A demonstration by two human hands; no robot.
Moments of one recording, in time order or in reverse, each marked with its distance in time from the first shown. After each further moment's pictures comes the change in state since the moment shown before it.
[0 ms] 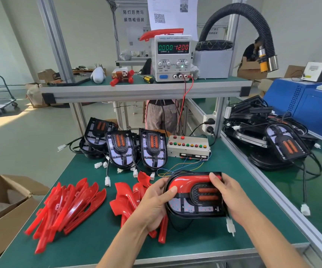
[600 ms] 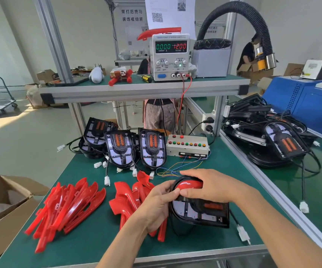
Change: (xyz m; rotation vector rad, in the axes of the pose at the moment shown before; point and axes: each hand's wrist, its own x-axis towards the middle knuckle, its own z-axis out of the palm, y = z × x) left_hand -0.003 0.001 0.009 0.093 -0.074 -0.094; right_hand 0.008 -0.051 0.024 -1.362 -0.472 -0.262
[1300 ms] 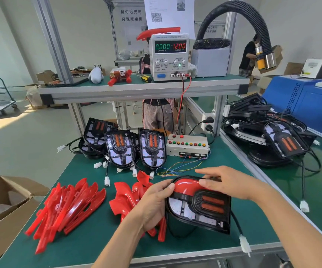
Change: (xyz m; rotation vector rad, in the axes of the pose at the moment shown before) left_hand 0.001 0.004 -0.004 -0.013 0.019 -0.022; right_hand -0.019 0.035 -0.016 0.264 0.000 0.064
